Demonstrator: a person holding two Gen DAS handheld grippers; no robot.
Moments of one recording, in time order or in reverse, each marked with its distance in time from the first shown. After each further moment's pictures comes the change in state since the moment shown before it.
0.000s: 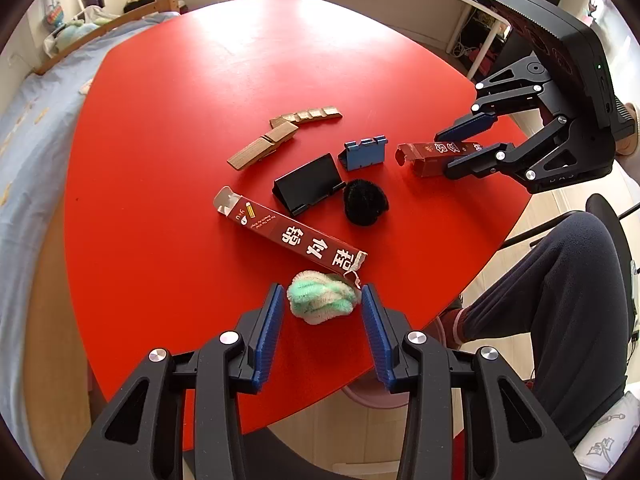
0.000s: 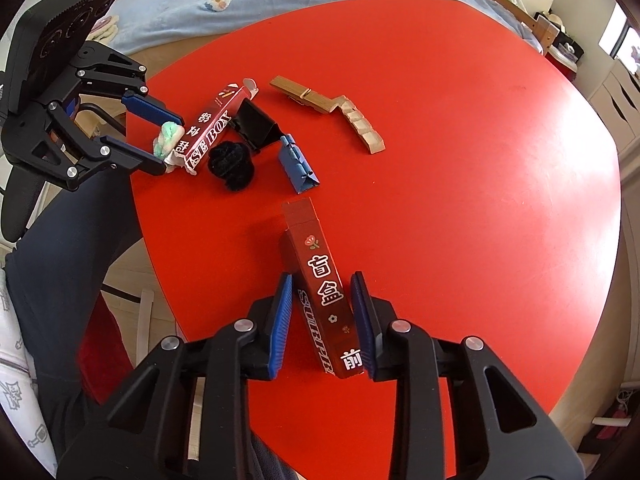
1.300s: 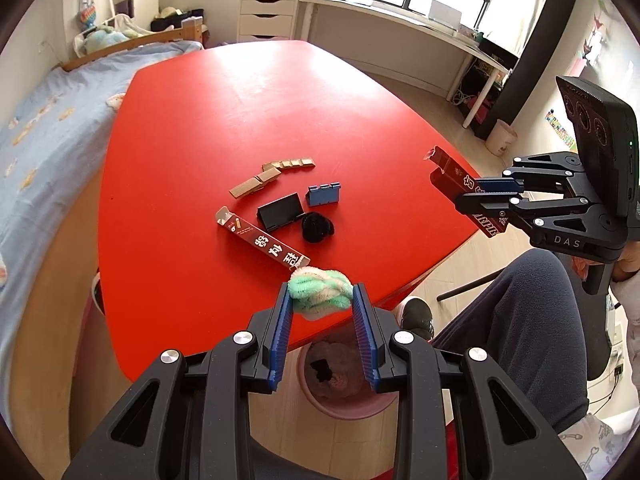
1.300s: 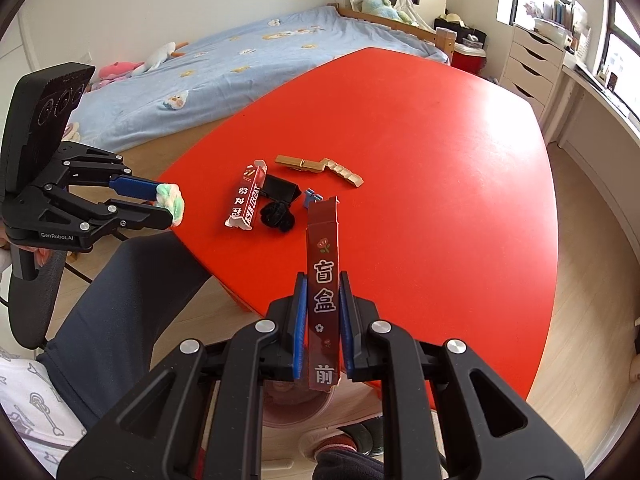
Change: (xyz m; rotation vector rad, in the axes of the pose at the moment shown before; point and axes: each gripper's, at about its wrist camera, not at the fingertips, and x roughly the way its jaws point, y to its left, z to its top) left arm -0.070 -0.034 -0.021 -0.084 -0.162 -0.015; right arm -0.085 0.060 -0.042 0.325 -0.270 -0.124
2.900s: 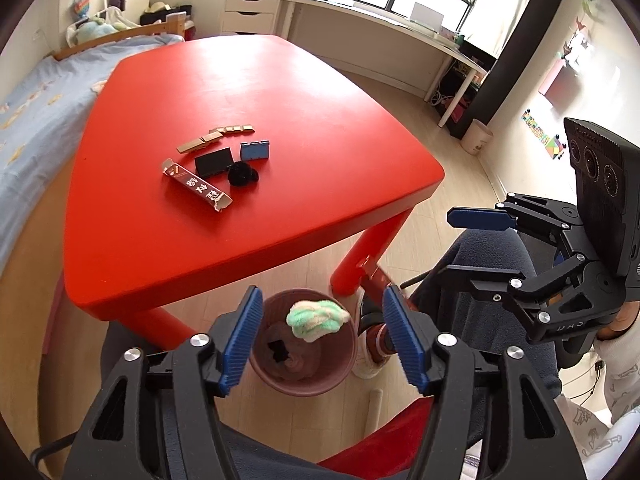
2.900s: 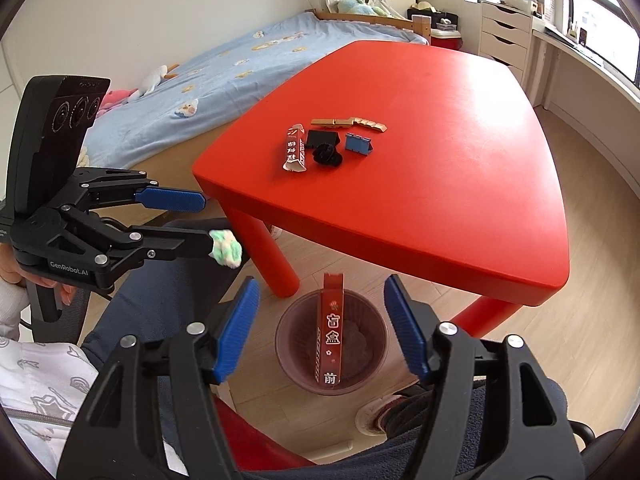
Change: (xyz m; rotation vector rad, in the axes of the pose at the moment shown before) left arm -0.014 -0.054 -0.052 -0.033 -0.016 -0.072; right arm -0.037 0.053 -0.075 0.150 -0.035 0.017
